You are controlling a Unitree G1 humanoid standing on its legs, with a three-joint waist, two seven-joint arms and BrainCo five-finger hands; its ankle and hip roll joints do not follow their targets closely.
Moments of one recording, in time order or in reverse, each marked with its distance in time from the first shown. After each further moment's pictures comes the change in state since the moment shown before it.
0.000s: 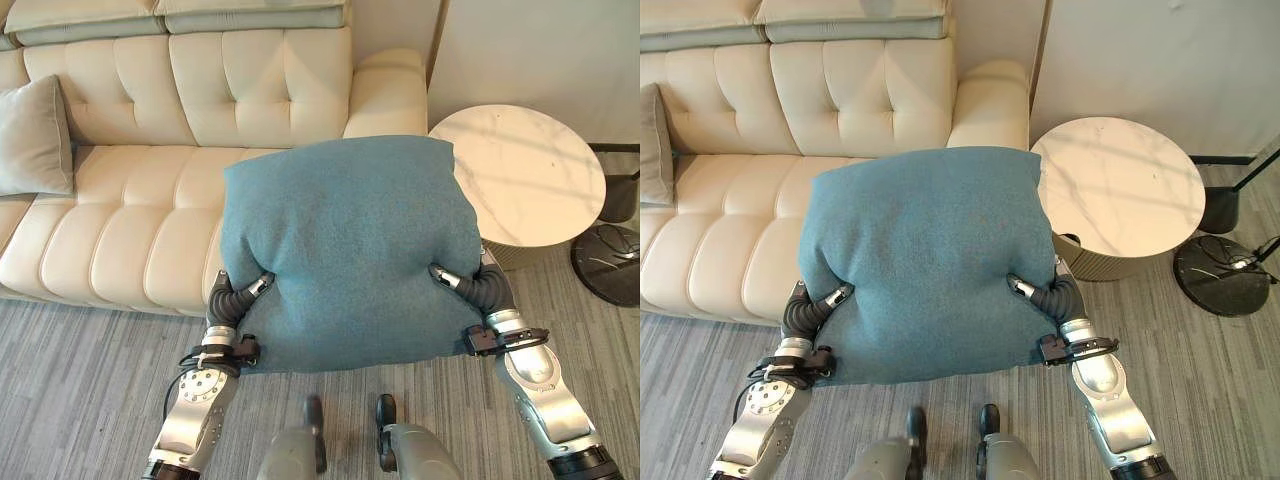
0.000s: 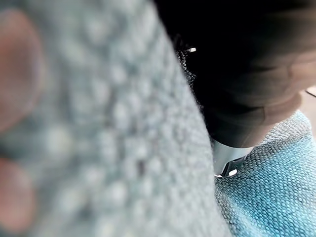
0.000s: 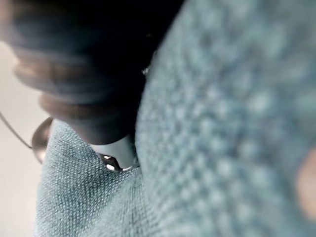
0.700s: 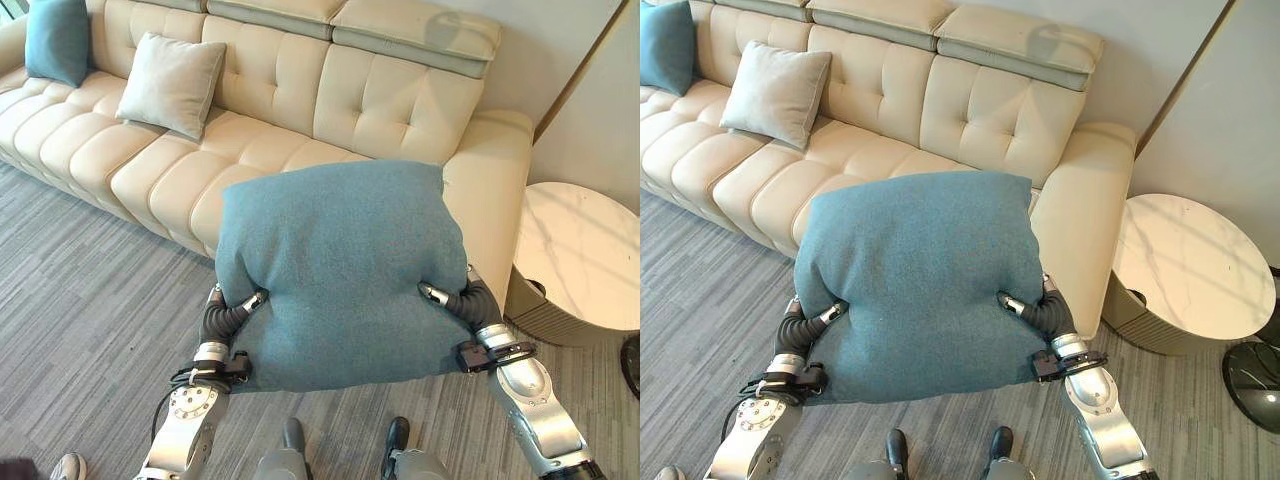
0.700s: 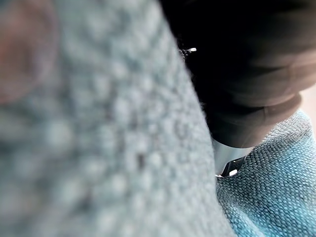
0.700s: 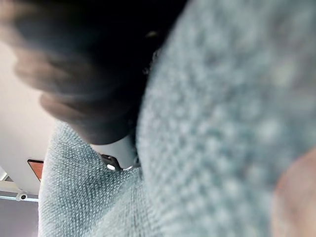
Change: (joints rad) left arm 0.101 0.021 0.023 0.009 0.000 0.006 -0.028; right arm 0.040 0.063 0.030 0.004 0.001 0.038 0.069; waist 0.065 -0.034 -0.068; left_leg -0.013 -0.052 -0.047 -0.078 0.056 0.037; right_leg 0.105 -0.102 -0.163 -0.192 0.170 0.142
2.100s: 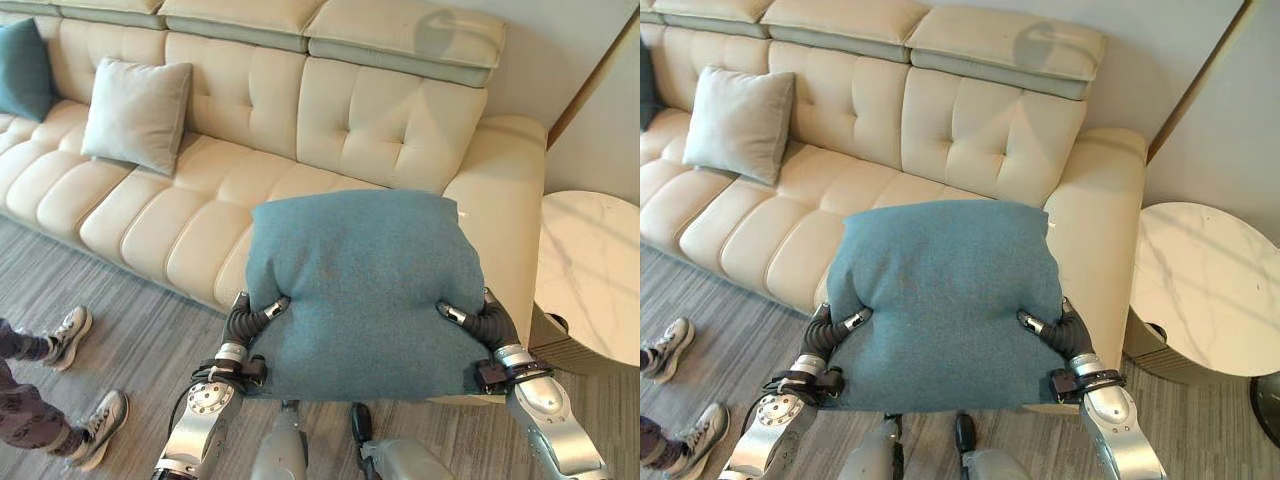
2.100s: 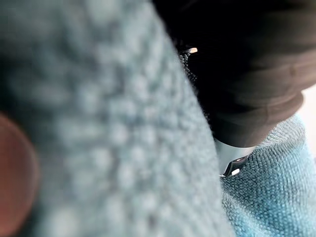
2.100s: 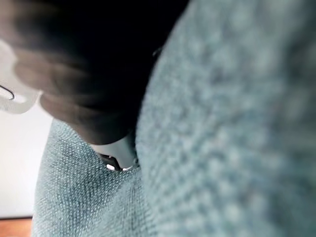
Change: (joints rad) left arm -0.047 -0.032 -0.048 0.097 0.035 0.039 -0.081; right arm 0.089 -0.033 -0.070 0.065 0.037 0.007 0.033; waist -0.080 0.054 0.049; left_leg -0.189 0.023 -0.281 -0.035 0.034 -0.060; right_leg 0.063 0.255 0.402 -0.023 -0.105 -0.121
